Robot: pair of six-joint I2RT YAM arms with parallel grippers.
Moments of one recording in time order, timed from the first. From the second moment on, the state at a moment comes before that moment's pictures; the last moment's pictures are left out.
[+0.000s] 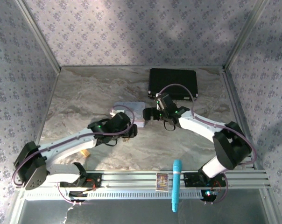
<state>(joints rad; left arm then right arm) -0.88 1.20 0.79 -0.53 -0.21 -0.82 0.64 1.50 0.95 -0.26 0.00 0.45</state>
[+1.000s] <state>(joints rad) -0.59 0.87 0.50 -0.37 0.03 -0.99 1.08 1.87 1.15 -0.24 0.10 0.54</state>
